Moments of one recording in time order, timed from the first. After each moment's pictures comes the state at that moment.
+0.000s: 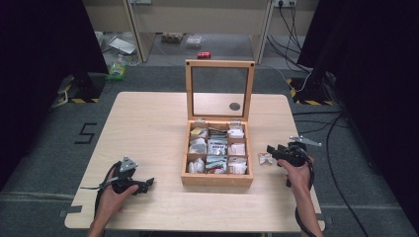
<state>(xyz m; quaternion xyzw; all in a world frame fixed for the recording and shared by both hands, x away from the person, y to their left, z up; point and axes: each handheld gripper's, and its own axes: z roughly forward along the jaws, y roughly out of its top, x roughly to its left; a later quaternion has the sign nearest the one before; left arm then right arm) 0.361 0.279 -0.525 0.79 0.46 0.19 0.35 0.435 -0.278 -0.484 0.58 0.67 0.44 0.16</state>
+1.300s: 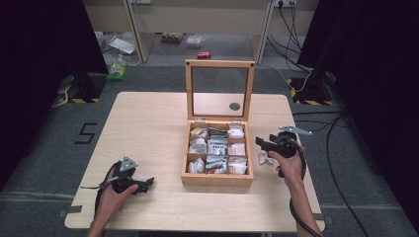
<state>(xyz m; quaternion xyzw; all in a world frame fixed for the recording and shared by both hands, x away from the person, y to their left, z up) 0.362 0.280 -0.525 0.79 0.46 0.19 0.35 0.452 -0.243 -0.455 0.53 0.69 0.46 0.16</state>
